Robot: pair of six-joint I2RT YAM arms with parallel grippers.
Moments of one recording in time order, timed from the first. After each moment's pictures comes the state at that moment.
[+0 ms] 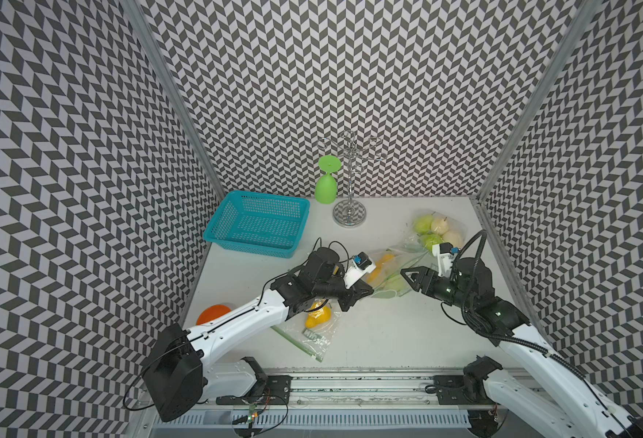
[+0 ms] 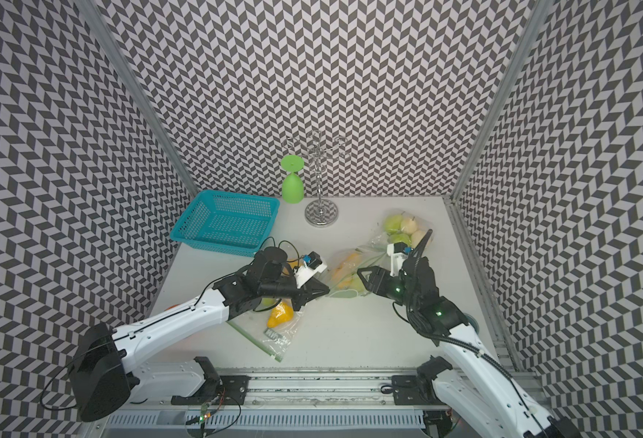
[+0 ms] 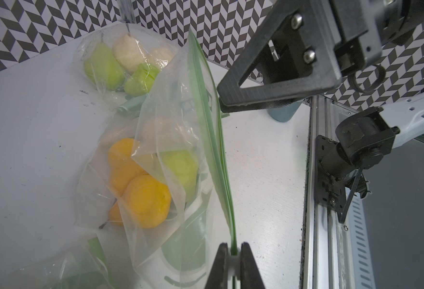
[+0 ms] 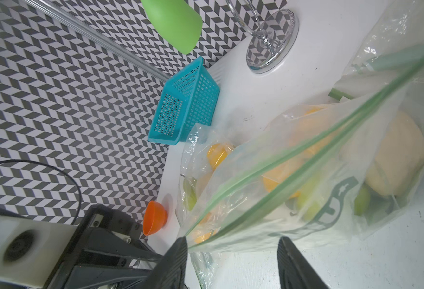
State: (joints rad) left arm -0.80 1.26 0.88 -0.18 0.50 0.07; right arm 0.41 0.79 0.61 -0.29 -0.35 0.79
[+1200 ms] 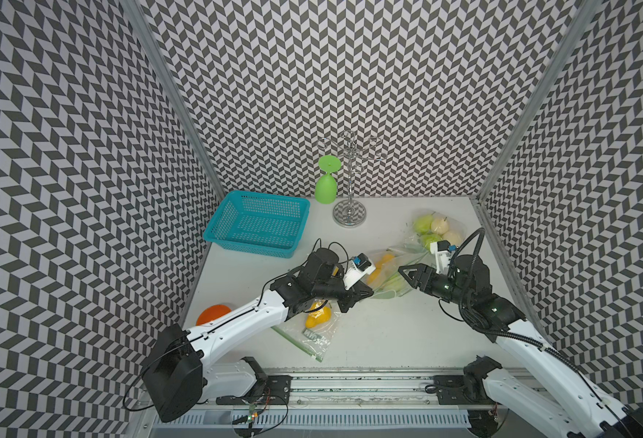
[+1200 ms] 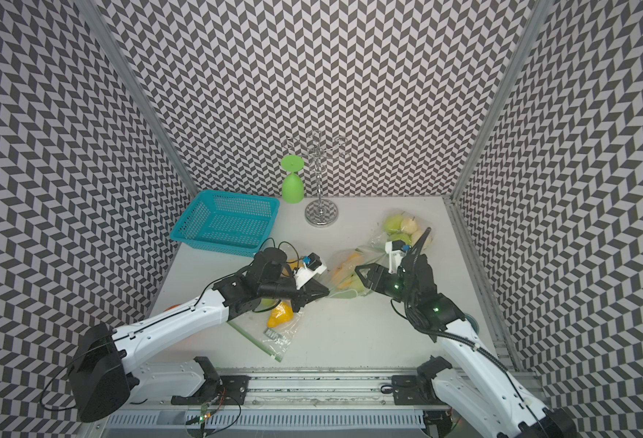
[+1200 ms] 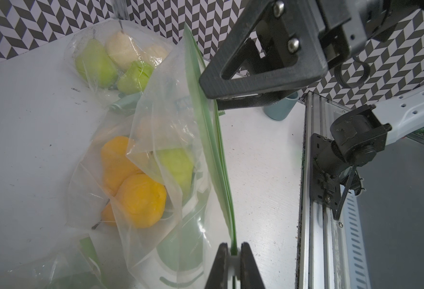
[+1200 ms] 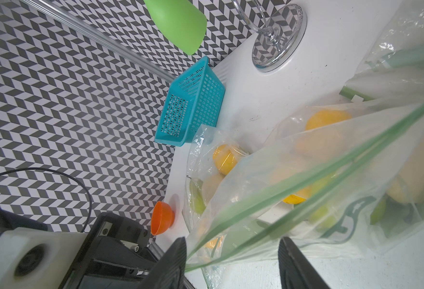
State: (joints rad) left arm -0.80 1.26 0.87 -0.18 0.52 0.07; right arm 0.40 0.85 0.63 -0.24 -0.38 0.81
